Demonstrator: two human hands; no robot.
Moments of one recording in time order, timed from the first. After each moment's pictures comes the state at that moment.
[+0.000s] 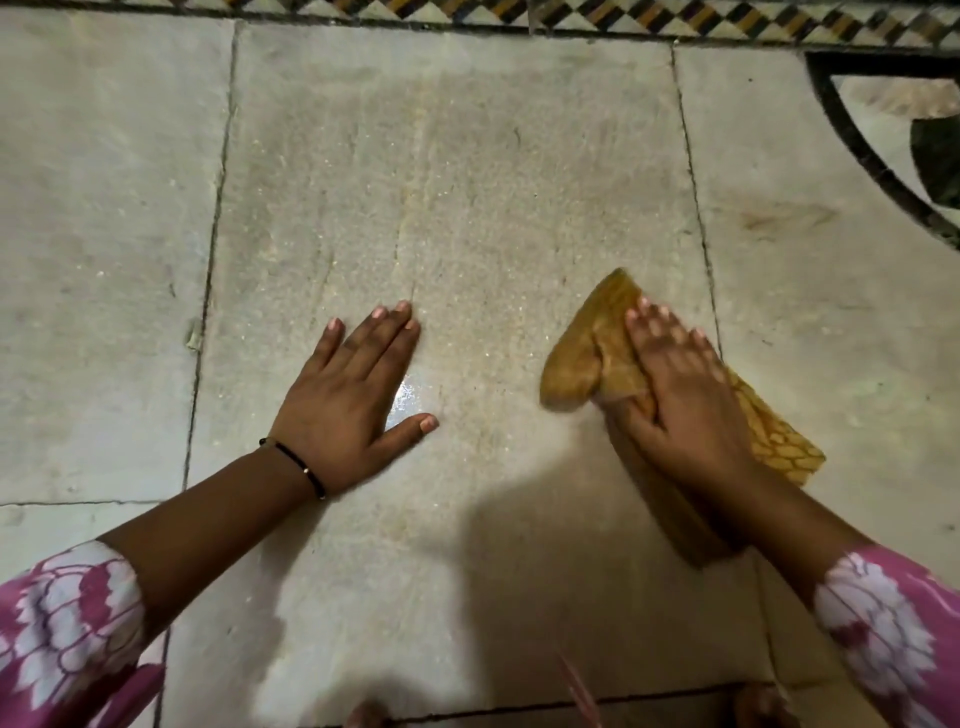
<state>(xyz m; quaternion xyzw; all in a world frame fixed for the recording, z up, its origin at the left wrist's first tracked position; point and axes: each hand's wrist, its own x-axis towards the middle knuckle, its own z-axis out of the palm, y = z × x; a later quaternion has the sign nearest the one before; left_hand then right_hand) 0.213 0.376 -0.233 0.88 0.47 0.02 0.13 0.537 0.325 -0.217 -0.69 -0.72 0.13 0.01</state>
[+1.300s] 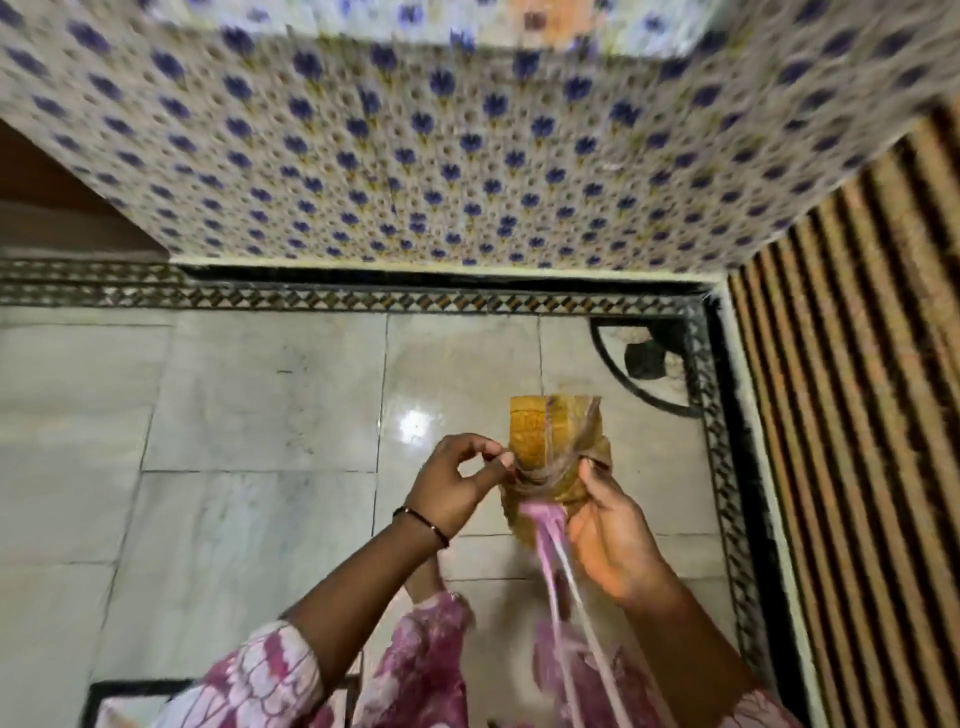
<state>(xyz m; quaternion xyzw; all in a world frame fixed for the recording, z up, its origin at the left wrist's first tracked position) 0.301 0.264 0.465 0.52 0.56 0.25 0.59 0.477 0.211 0.476 -0.49 -0.06 0.73 0.47</state>
